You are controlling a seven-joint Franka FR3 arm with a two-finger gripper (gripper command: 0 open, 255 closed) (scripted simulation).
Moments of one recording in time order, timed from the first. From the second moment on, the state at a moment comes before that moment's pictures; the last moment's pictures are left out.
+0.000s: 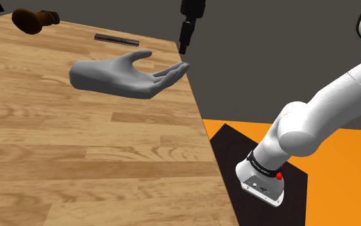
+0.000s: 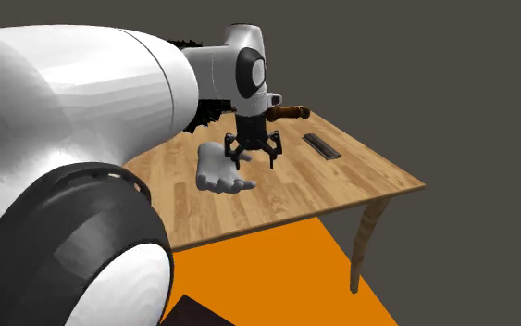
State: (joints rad) arm 0.09 -0.28 0.11 -1.95 -0.03 1.68 -0.27
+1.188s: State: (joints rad) arm 0.20 0.20 0.22 -1.51 -0.23 1.63 -0.51
